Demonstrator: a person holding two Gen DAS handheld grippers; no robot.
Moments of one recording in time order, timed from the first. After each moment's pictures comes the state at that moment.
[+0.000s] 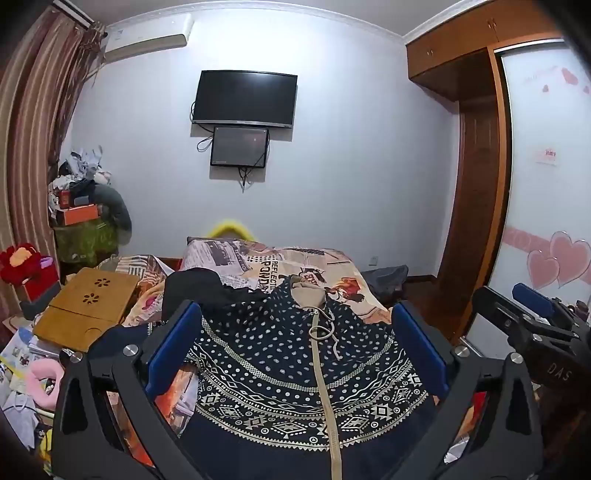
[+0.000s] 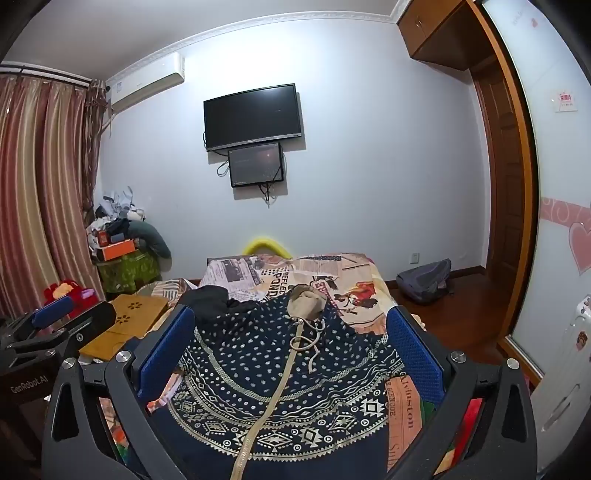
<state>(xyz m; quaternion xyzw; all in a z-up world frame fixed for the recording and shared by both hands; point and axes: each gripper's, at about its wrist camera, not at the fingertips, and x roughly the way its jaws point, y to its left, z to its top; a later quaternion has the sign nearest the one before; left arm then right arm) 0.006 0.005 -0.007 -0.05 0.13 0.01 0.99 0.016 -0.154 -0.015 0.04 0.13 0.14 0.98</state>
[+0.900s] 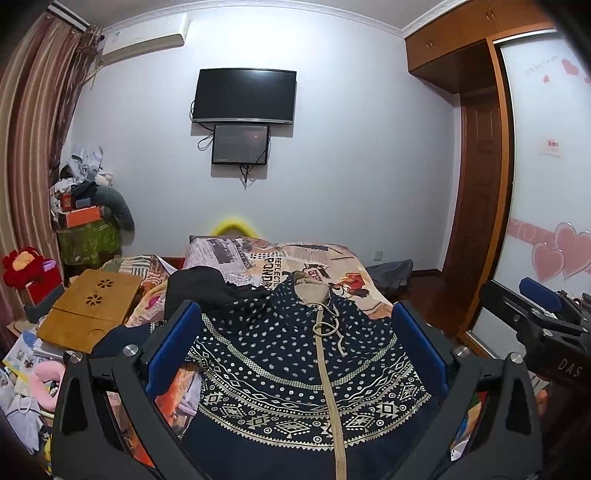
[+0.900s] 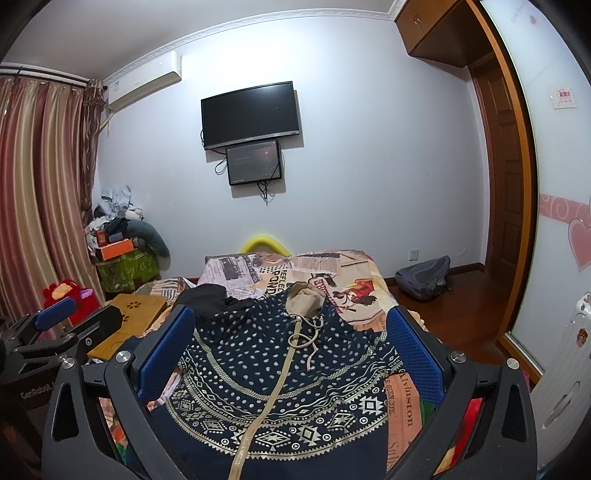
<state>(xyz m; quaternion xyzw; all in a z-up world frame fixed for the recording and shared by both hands) 0.011 -0.003 -0.010 -0.04 0.14 0.02 0.99 0.019 -0.157 -0.018 0.04 0.14 0.14 0.98</state>
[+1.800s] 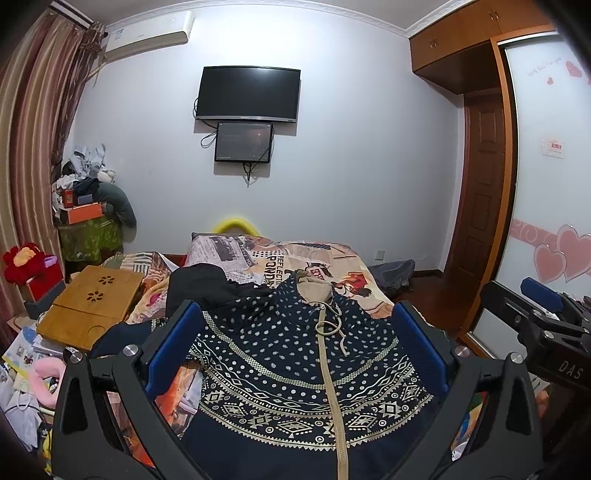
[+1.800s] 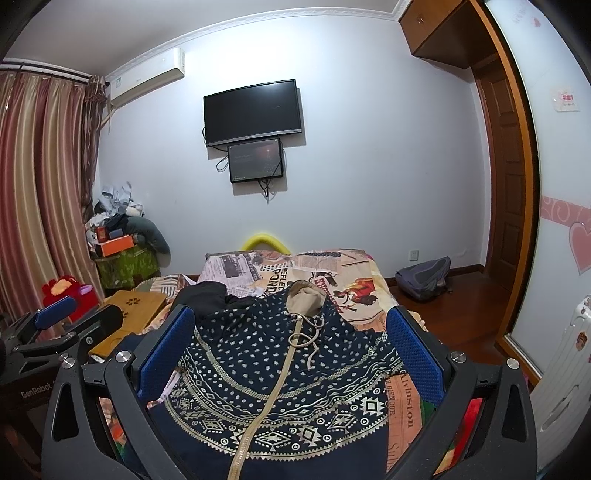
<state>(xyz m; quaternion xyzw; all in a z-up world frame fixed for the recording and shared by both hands) 0.018 -0.001 -0.013 -0.05 0.14 0.02 0.99 0.021 -0.154 -0.019 0.03 0.14 0.14 0.98</state>
